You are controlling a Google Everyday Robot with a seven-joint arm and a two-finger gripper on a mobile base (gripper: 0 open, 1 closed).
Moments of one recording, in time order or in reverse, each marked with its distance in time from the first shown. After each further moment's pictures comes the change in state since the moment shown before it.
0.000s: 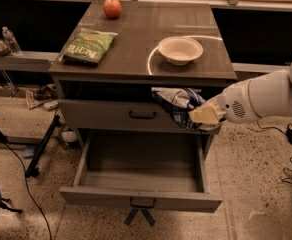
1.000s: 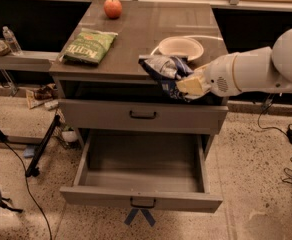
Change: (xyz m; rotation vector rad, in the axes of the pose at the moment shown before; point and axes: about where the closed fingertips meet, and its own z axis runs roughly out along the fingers) arm -0.080 -0.027 0.015 0.059 -0.175 -0.183
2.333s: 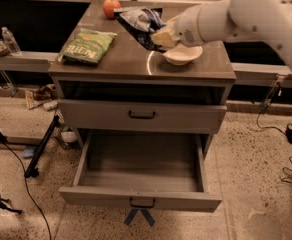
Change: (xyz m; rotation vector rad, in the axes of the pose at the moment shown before) arm -0.126 -0.056 0.071 0.031 -0.131 -0.211
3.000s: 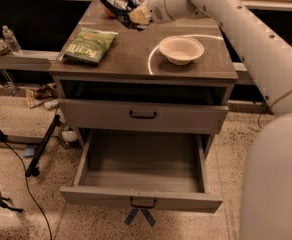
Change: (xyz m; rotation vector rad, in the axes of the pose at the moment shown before) arm -0.046 -0.064 0.093 0.045 -0.039 0.018
